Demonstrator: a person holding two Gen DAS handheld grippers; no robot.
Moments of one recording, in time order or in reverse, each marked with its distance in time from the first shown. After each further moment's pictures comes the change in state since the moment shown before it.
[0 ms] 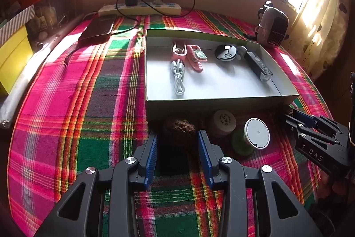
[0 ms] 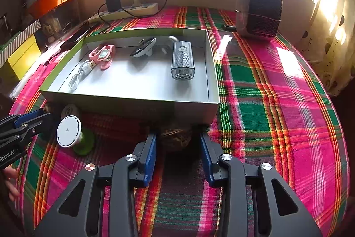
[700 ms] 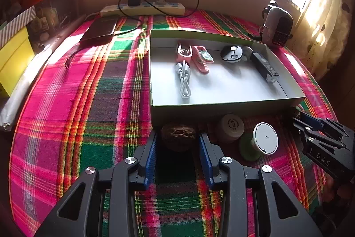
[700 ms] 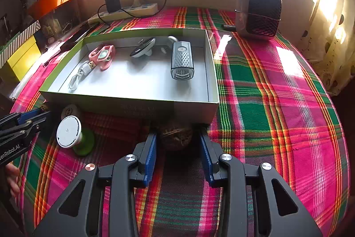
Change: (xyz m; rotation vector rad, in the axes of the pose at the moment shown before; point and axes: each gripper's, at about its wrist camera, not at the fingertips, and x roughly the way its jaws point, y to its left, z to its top) left arm 0.006 0.002 0.004 0.003 -0.006 0.024; right arm 0.000 0.000 0.000 0.006 -0.001 0.004
